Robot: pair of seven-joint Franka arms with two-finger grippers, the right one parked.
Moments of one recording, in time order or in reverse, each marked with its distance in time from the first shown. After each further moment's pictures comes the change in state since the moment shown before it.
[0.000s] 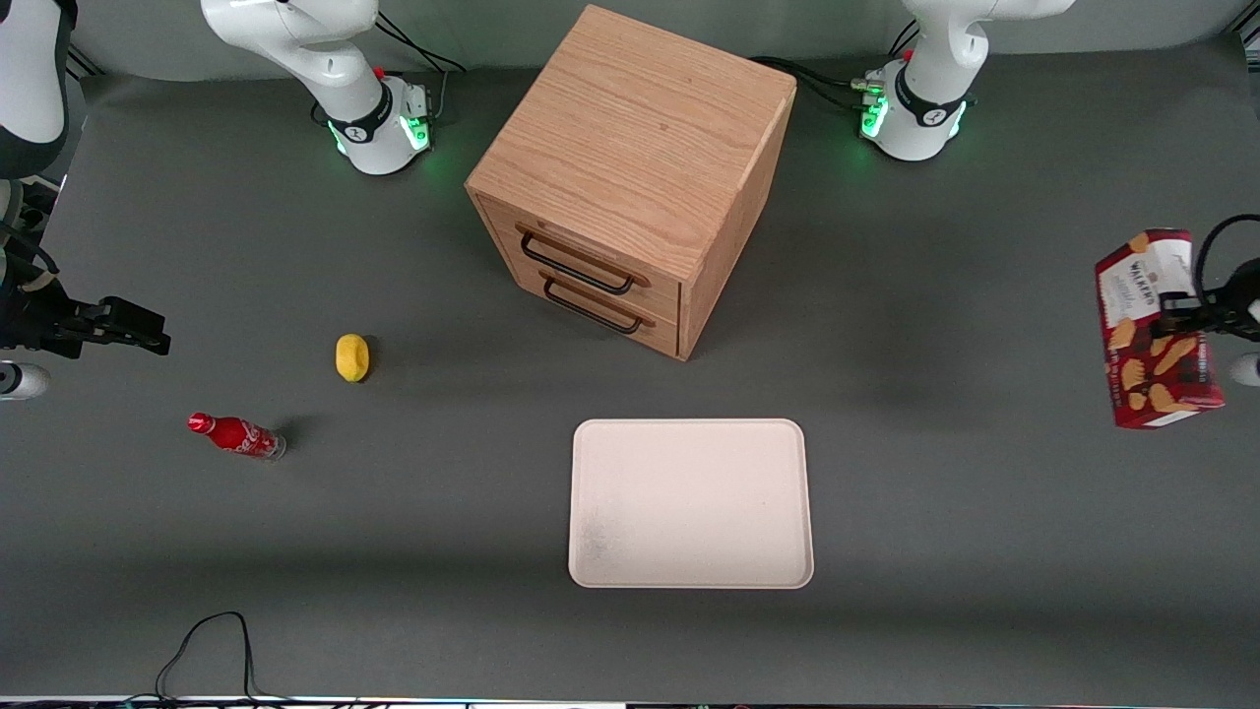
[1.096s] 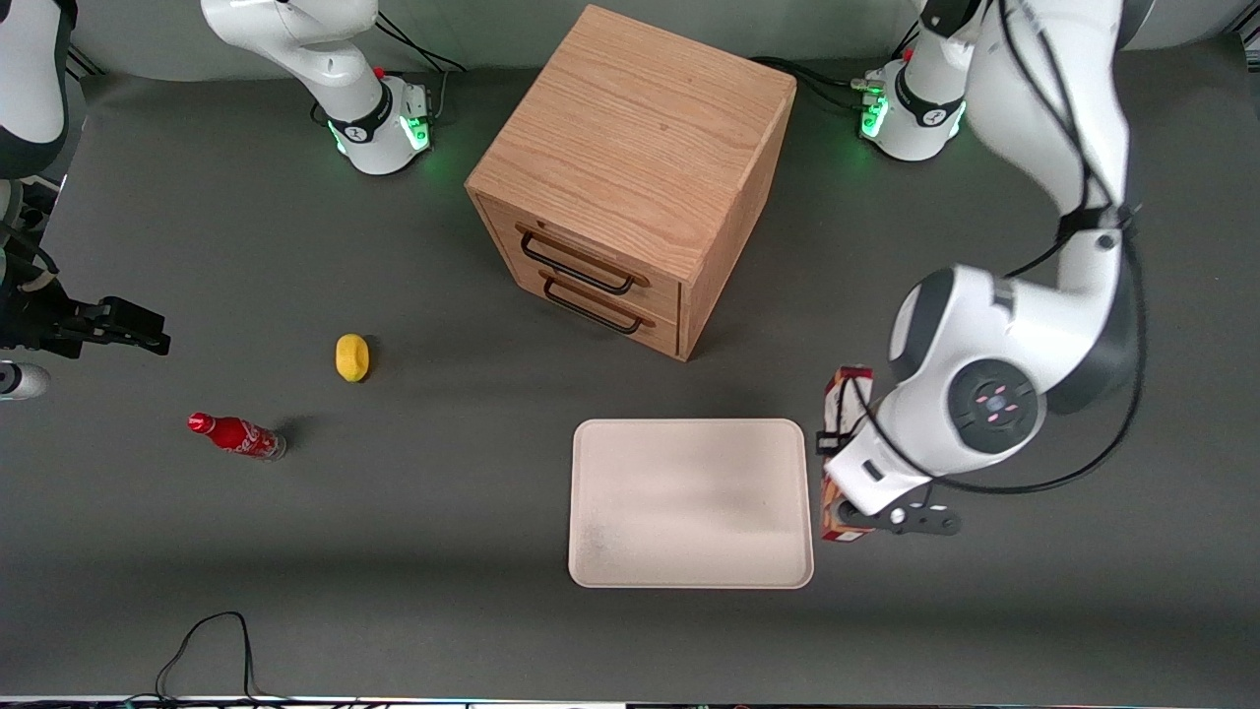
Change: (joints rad) arm -0.297 0.573 -0.123 0.423 -0.038 0.220 -0.392
